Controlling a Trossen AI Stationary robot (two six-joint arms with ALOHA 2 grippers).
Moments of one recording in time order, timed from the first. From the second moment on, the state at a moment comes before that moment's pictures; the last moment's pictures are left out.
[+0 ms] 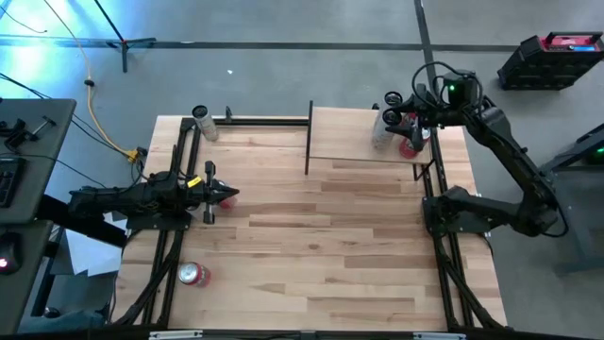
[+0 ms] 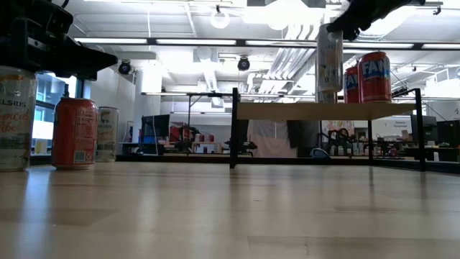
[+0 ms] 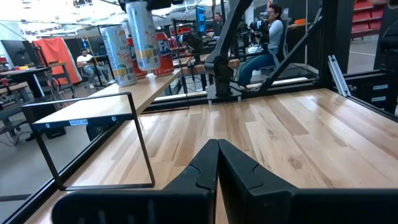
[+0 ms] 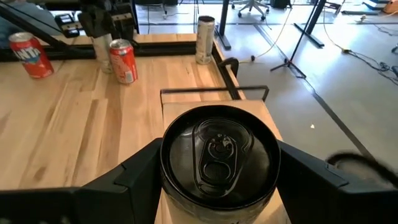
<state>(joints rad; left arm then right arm) 0.04 0.01 0.01 0.01 -0.04 0.17 -1.04 0.95 1.12 -0.72 -0.73 -0.50</state>
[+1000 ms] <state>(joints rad) 0.04 0.01 0.01 0.01 -0.04 0.17 -1.06 0.93 1.05 -0.70 -0.66 -0.49</state>
